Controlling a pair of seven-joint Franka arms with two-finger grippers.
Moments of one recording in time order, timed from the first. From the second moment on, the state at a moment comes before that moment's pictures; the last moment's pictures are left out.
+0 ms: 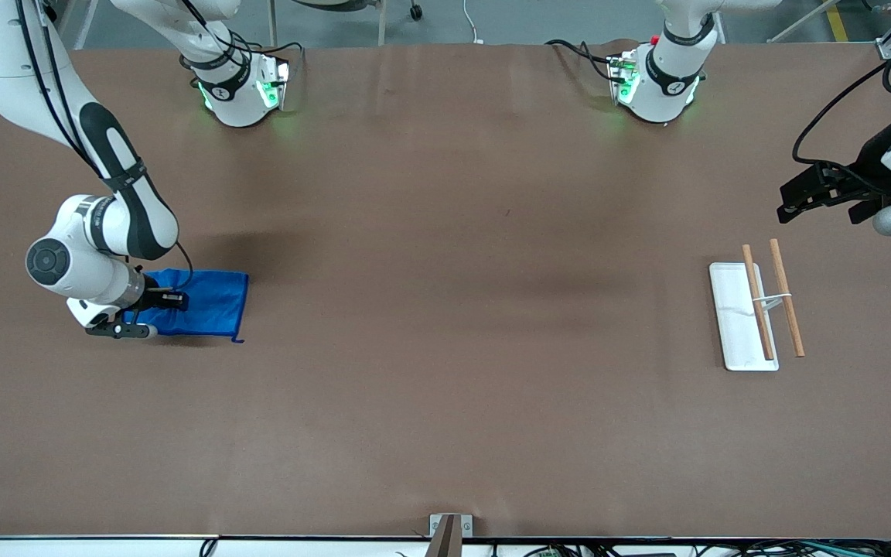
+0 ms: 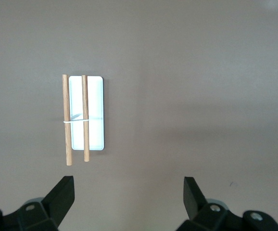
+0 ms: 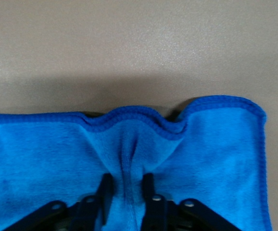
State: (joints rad) left arm -0.06 0.07 -0.02 -1.46 -0.03 1.54 -0.08; right arm -0.10 0.48 -0.04 -2.12 -0.01 2.50 -0.07
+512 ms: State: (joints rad) left arm -0.06 0.07 -0.02 -1.46 -0.03 1.54 -0.08; right arm -0.07 0.39 -0.03 -1.91 -0.01 2.04 -0.06
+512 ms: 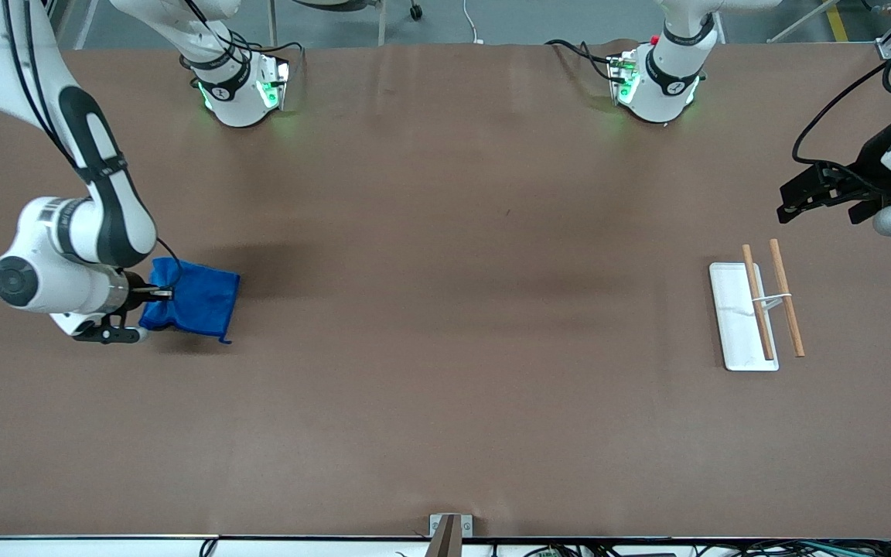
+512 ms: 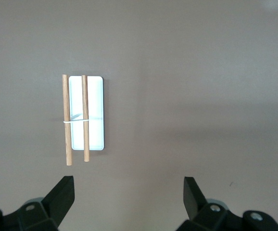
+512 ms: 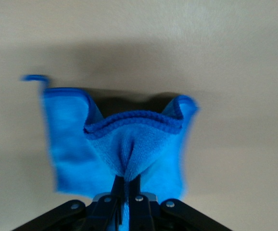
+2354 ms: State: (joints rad) left arm -0.06 0.08 -0.11 -1.52 -0.55 1.47 0.00; right arm 0.26 0.20 0.32 -1.83 1.42 2.02 -0.08
